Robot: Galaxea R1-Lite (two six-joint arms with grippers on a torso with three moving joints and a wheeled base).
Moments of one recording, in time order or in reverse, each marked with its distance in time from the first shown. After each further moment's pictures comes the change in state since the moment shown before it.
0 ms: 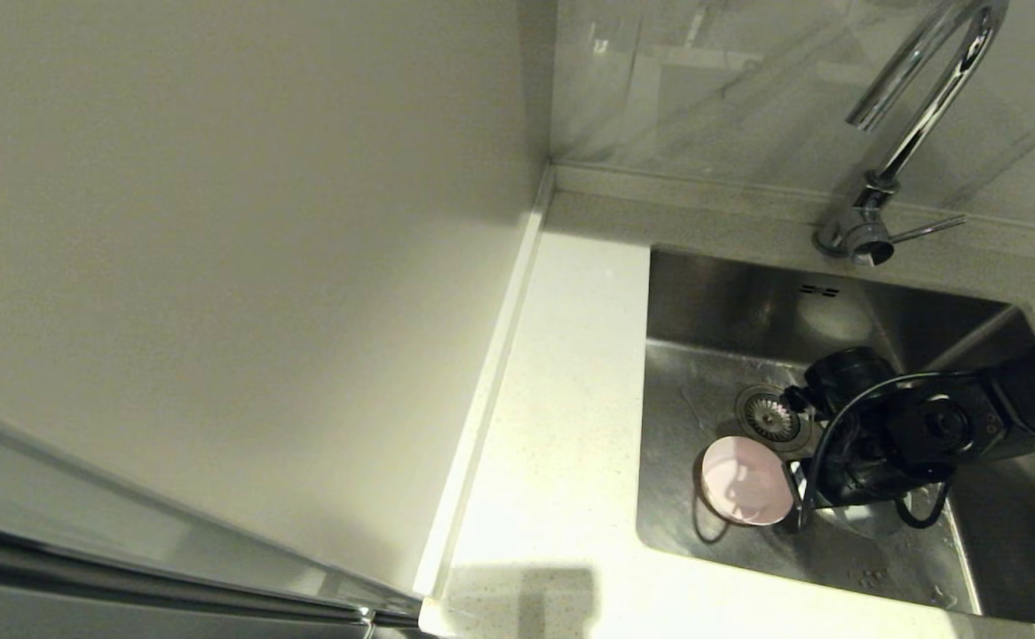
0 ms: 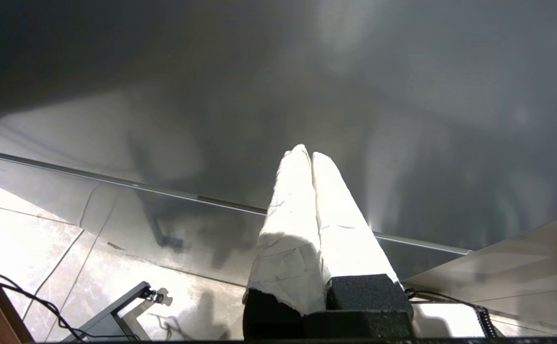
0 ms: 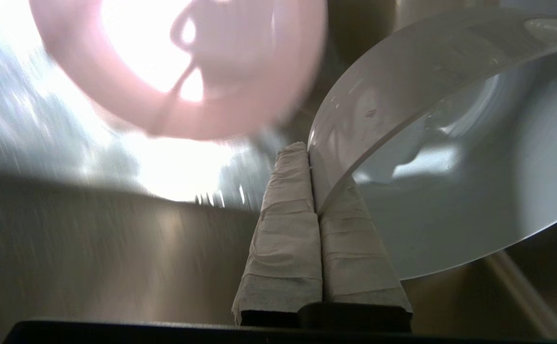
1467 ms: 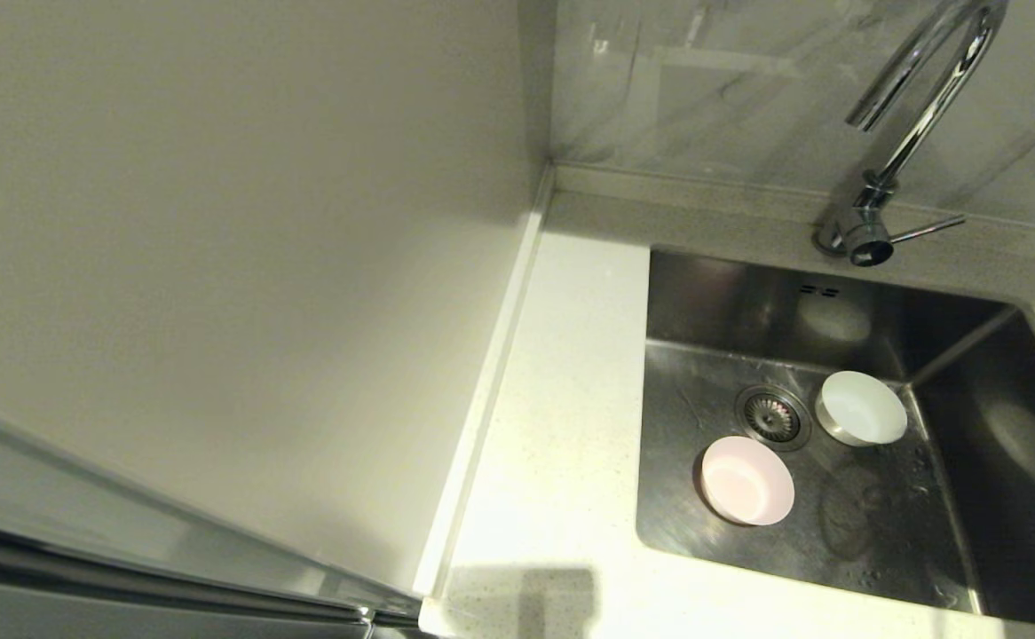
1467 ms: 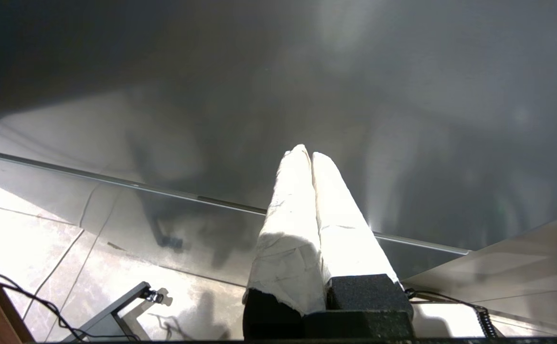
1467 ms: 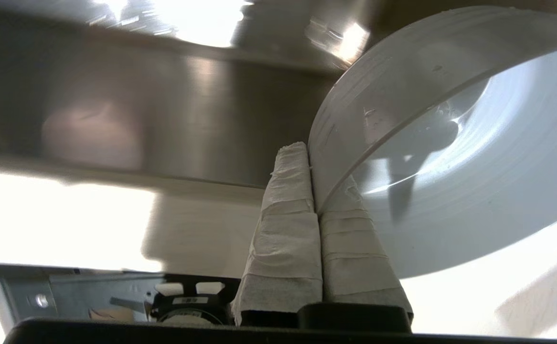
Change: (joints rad) left arm 0.000 0.000 0.000 0.000 0.000 0.000; right arm -0.586 -0.463 -0.168 0.745 0.315 -0.475
